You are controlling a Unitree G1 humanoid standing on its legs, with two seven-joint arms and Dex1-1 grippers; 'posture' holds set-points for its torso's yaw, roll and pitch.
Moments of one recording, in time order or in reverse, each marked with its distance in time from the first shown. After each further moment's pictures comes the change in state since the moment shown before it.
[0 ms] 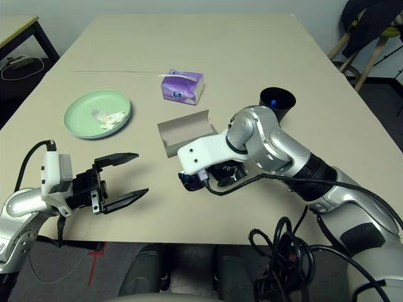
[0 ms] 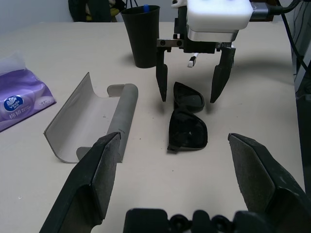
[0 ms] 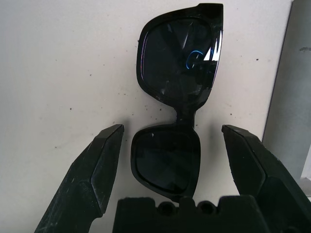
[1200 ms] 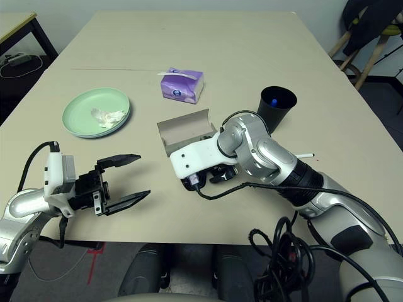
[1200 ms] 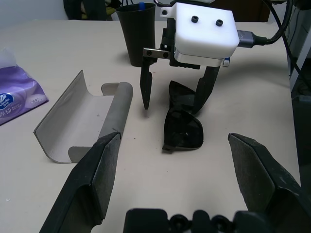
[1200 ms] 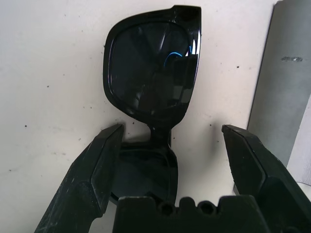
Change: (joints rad) left arm -0.001 -0.005 -0.020 -0.001 0.005 0.000 0.001; right arm 0.022 0.054 0.025 0.031 -0.096 -0.040 -0.103
